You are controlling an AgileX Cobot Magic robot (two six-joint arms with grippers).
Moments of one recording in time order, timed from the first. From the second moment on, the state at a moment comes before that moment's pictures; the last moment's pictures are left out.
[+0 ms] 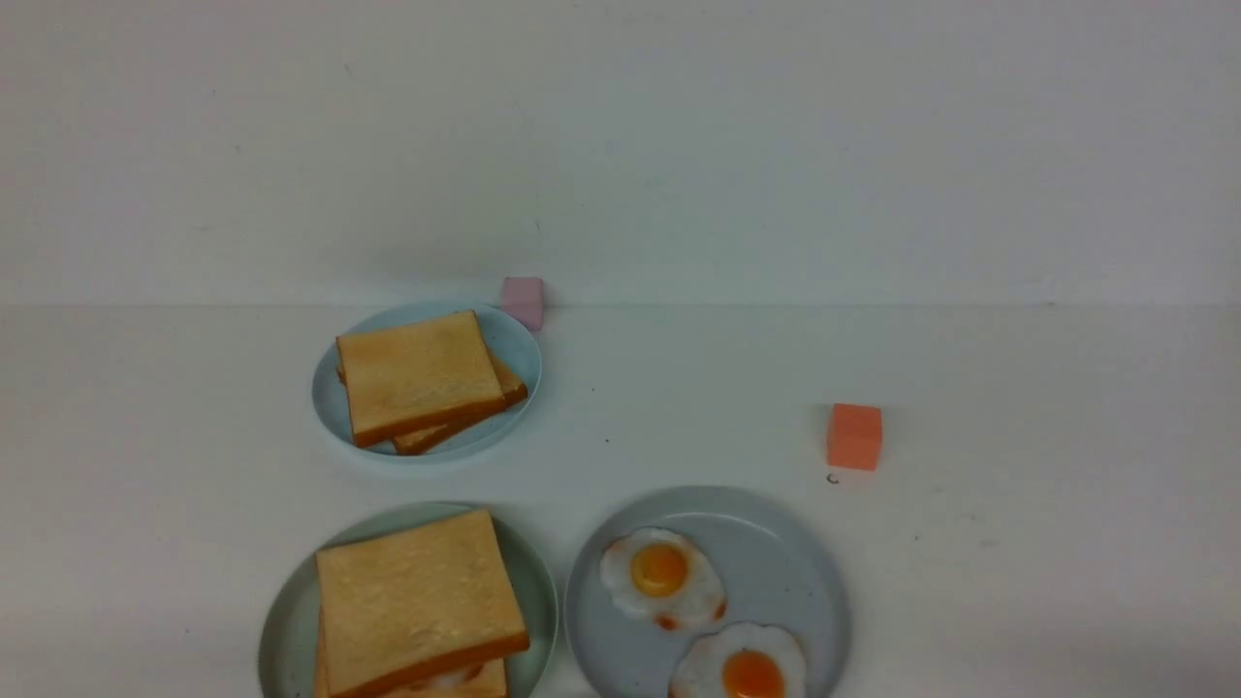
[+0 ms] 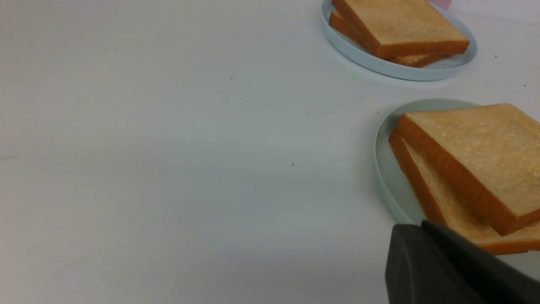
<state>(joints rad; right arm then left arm) 0.11 -0.01 0.02 0.11 0.40 0.13 -0.10 -0.01 0.03 0.11 0.40 -0.30</state>
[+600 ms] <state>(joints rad) 0.11 -0.01 0.02 0.11 0.41 0.13 -0.10 -0.01 0.03 0.11 0.40 -0.30</state>
